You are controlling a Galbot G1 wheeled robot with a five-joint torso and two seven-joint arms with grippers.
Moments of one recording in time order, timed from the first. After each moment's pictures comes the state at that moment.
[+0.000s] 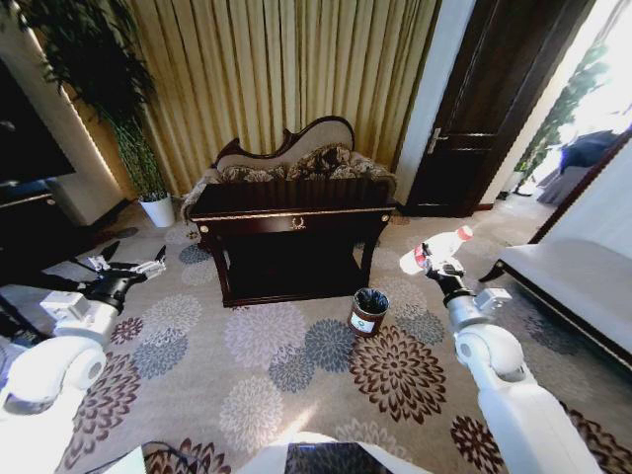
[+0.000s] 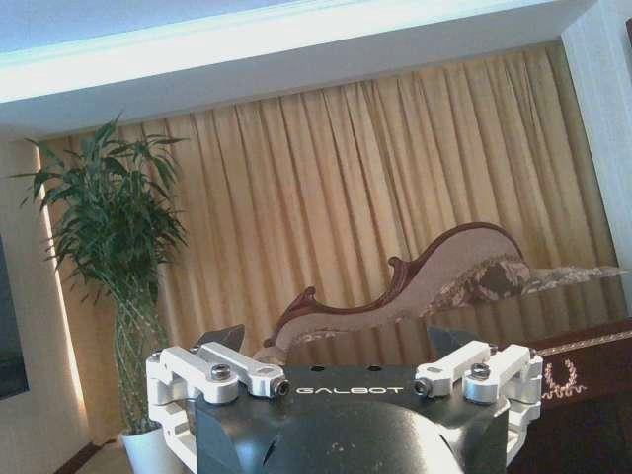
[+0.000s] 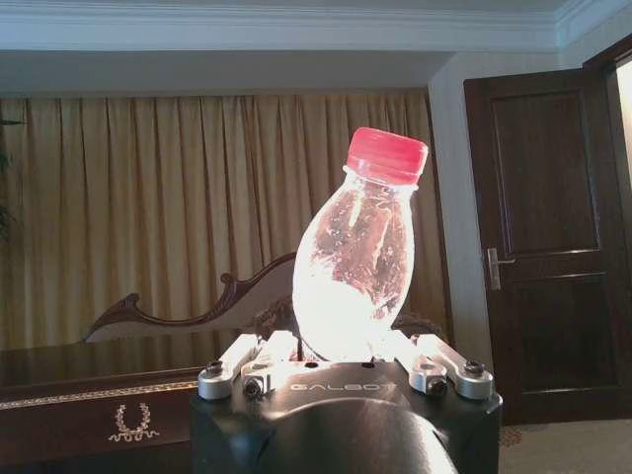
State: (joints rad) left arm 1.54 -0.84 -0.98 -2.18 -0.64 0.20 -0.10; right arm -1.33 1.05 0.72 2.05 0.62 -0.14 0.12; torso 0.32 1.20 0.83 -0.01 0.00
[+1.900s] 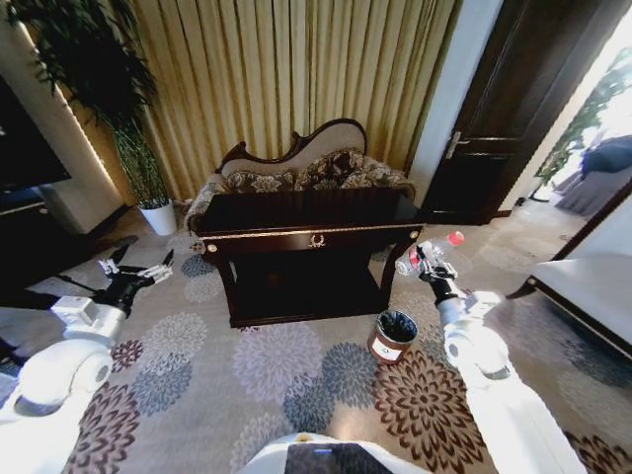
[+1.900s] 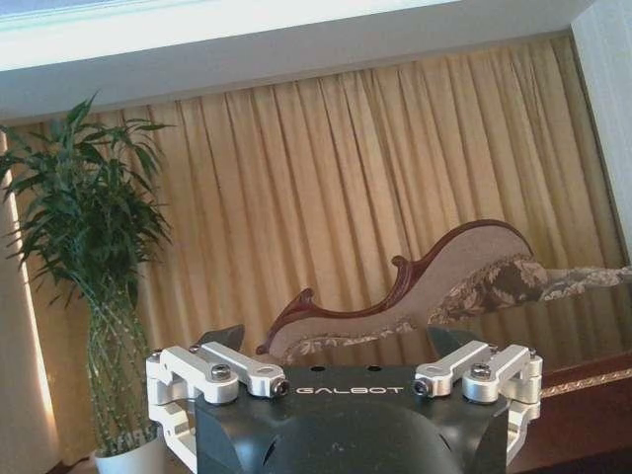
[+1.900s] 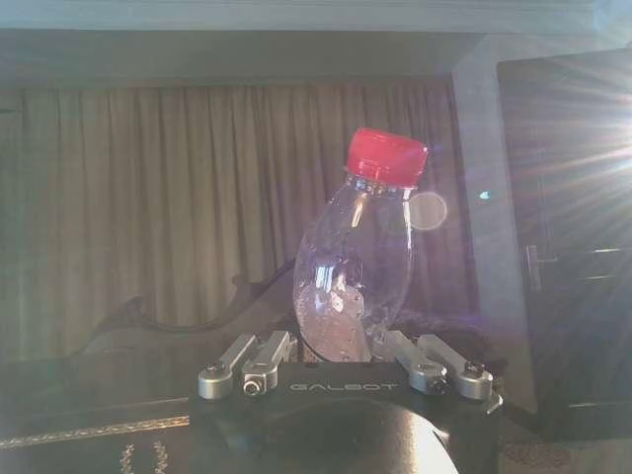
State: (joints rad) left arm 1.55 -0.85 -0.95 -2.18 -0.61 0.17 -0.08; right arm -1.31 1.08 0.68 2.00 0.58 -0.09 0.12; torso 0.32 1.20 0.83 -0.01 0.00
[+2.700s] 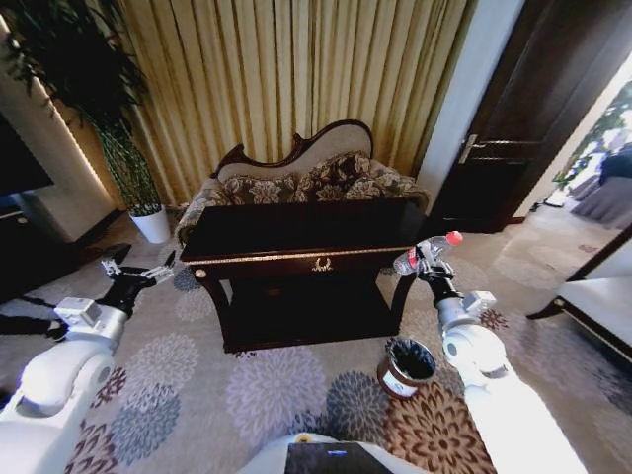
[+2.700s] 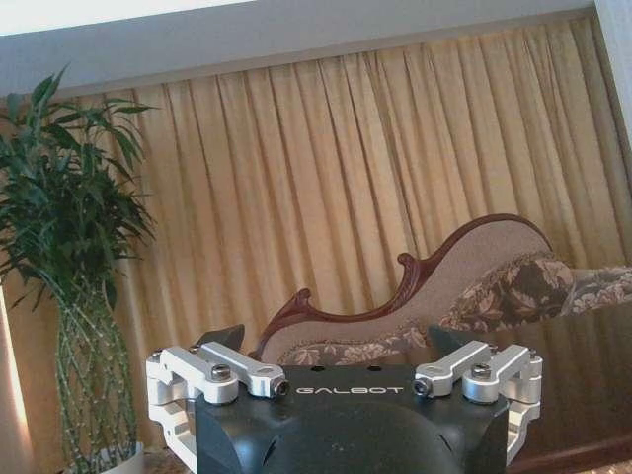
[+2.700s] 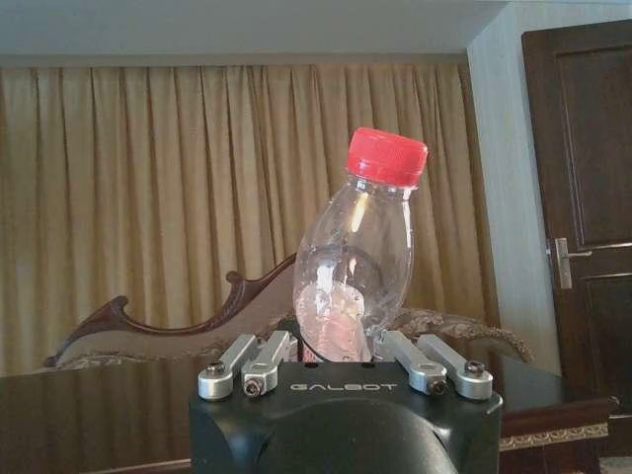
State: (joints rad) left arm 1.55 -0.86 -0.94 -2.18 -0.60 0.16 -0.08; right arm -1.31 1.09 0.68 1.99 0.58 -0.08 0.12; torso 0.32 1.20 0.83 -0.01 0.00
